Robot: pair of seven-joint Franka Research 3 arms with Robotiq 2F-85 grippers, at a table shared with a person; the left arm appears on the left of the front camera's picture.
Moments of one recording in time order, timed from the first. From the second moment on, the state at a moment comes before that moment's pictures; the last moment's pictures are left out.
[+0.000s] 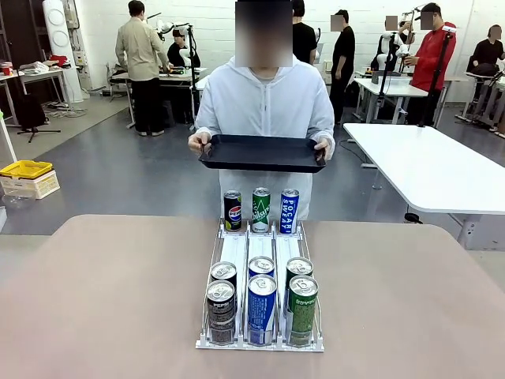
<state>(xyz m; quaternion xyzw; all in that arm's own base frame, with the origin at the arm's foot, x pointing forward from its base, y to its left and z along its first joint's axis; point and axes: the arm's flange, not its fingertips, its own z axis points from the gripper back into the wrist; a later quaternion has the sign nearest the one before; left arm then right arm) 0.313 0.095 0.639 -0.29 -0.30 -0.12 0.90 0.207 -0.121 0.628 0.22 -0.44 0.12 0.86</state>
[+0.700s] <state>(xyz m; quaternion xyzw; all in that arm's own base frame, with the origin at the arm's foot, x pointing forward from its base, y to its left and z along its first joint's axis) 0.313 0.095 0.639 -0.29 -0.30 -0.12 0.90 0.207 -0.121 0.628 0.22 -0.44 0.12 0.86</state>
